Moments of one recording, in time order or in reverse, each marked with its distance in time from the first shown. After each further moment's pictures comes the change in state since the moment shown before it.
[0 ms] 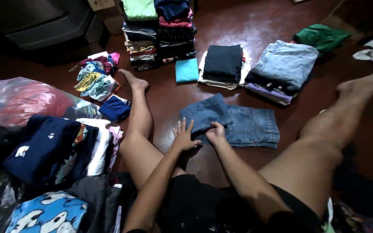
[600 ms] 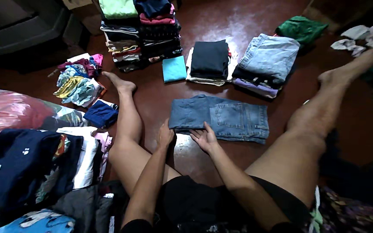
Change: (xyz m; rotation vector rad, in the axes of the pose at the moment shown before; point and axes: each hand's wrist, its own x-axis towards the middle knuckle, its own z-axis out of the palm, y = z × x) left_hand 0.033 -0.040 -0.001 -0.117 0.220 -0.300; right_hand -0.028 0.004 -0.019 -0.142 -0.011 0.194
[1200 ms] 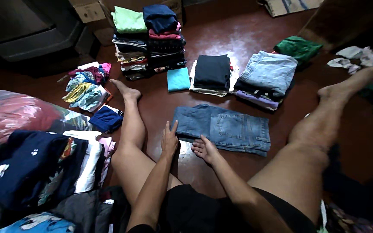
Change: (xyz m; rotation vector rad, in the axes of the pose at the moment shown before) left_hand -0.003 0.008 0.009 0.135 0.212 0.191; right_hand -0.014 0.005 0.003 -0.475 0.073 0.061
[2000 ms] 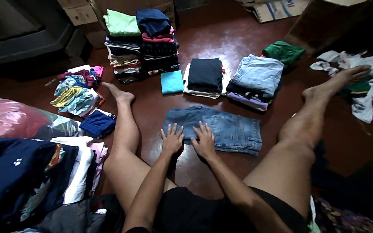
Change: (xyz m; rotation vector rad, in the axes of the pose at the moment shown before) left_hand 0.015 0.015 0.018 0.149 -0.288 0.232; right_hand -0.001 -0.019 -0.001 -1.347 0.386 -1.043
